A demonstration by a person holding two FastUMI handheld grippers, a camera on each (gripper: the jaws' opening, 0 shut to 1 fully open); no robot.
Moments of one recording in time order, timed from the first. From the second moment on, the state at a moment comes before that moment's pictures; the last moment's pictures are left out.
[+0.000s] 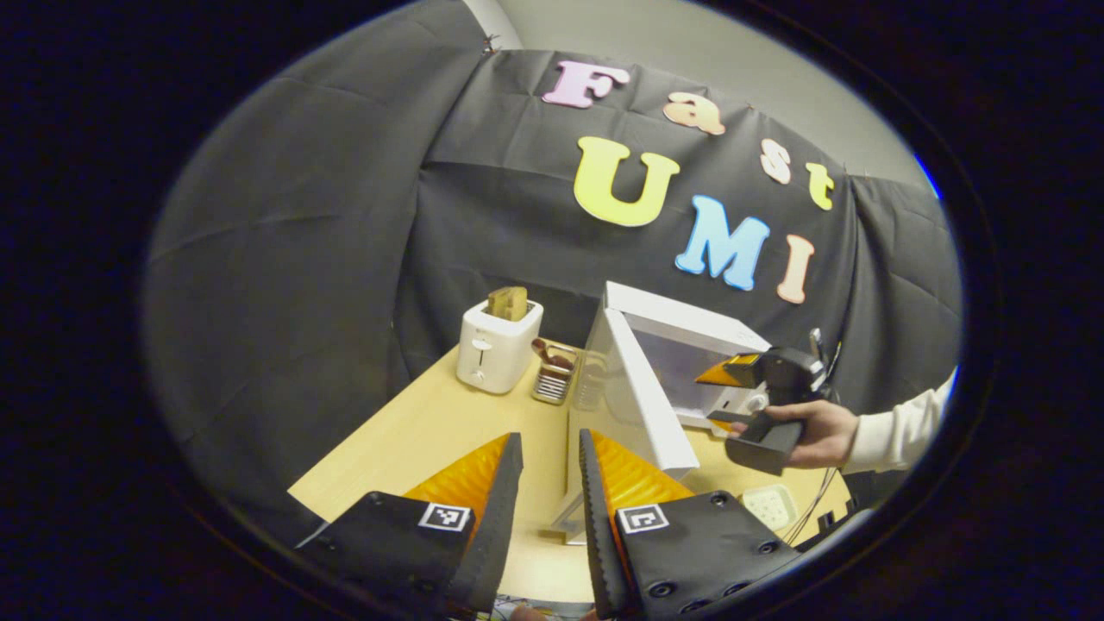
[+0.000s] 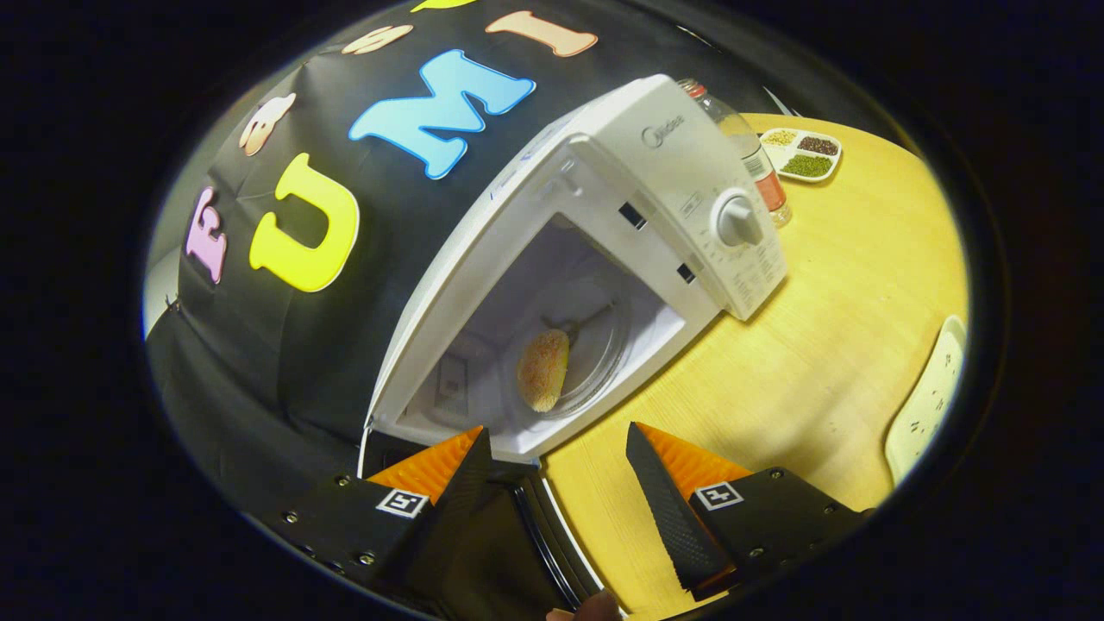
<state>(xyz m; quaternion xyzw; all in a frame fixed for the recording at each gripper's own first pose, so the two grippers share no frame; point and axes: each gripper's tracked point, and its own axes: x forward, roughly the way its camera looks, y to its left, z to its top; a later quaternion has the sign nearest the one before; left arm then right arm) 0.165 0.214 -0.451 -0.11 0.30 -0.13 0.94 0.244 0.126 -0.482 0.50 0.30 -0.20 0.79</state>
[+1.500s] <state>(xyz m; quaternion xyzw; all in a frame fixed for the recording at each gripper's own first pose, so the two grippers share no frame) 0.173 -0.013 -0.496 0.08 0.35 -0.23 0.91 -0.079 -0.015 -0.315 0.28 0.30 -0.12 0.90</state>
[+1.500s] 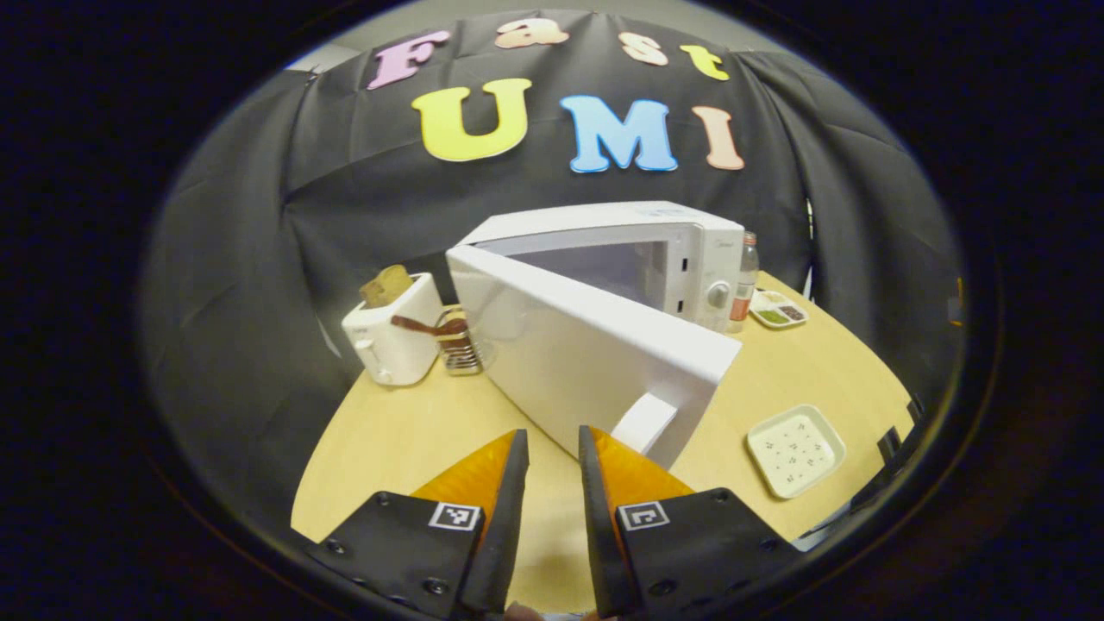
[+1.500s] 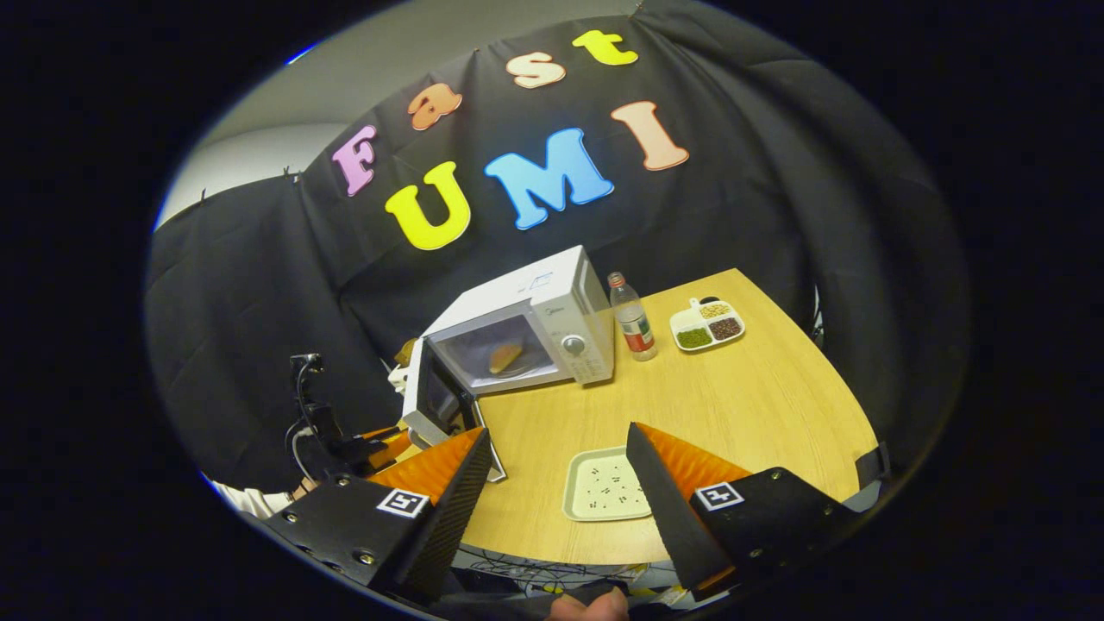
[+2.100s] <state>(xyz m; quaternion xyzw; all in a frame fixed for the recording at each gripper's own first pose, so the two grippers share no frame) 0.259 -0.154 -0.539 0.09 0.30 -0.36 0.88 -0.023 -0.036 -0.346 0.27 0.33 -0.21 0.88</state>
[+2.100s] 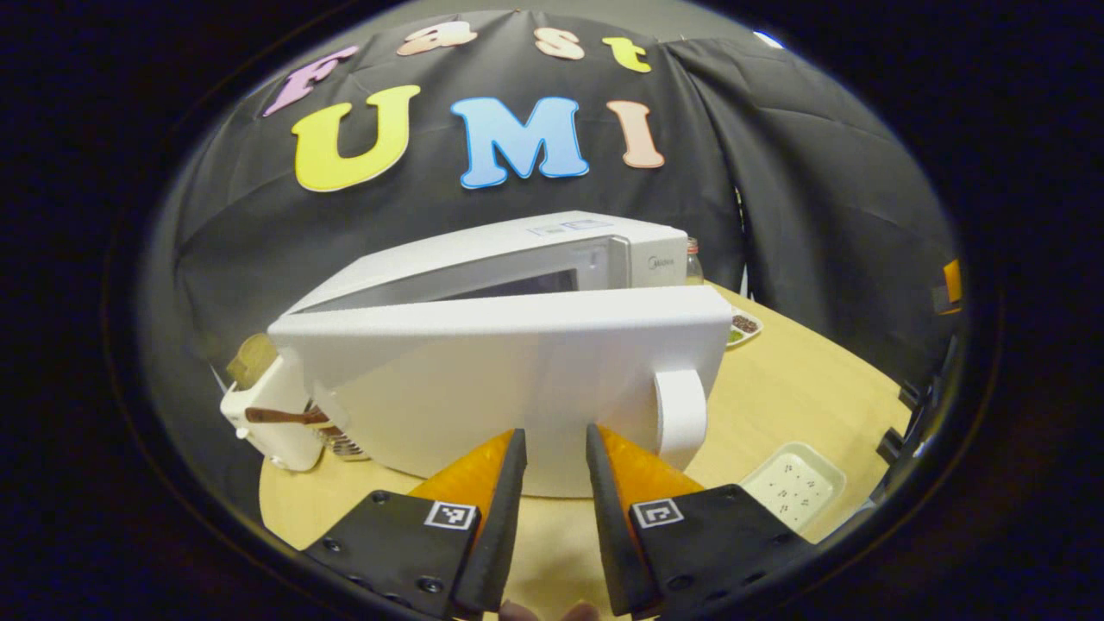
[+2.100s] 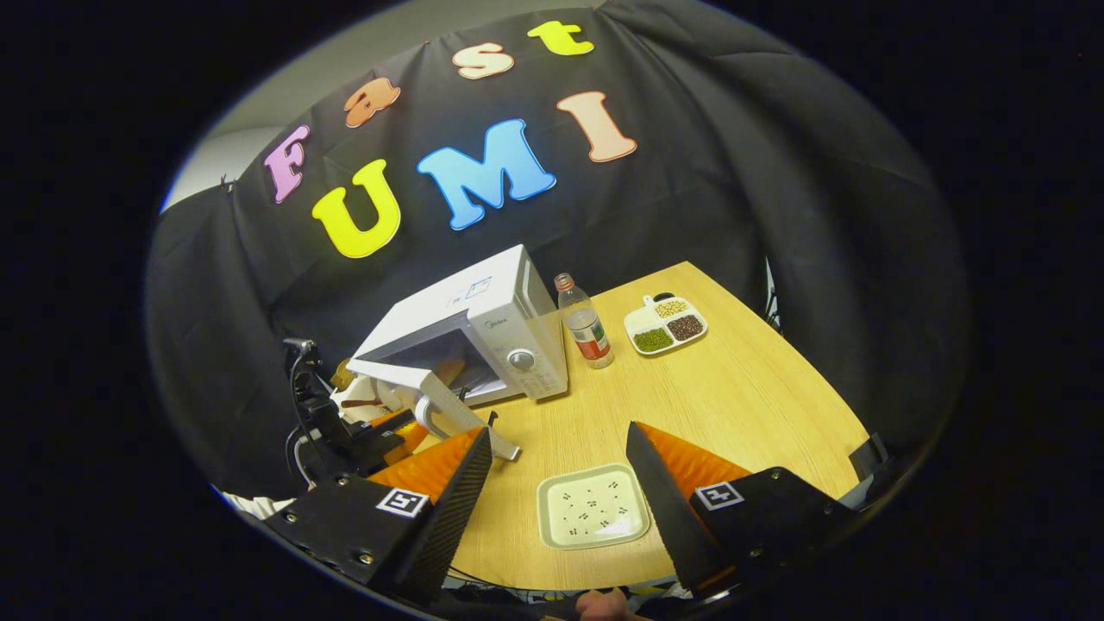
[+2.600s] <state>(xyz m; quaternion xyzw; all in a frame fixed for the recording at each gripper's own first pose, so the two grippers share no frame) 0.329 -0.195 -0.541 0.08 0.27 -0.38 0.88 0.000 -0.052 -0.368 0.27 0.35 -0.24 0.86</state>
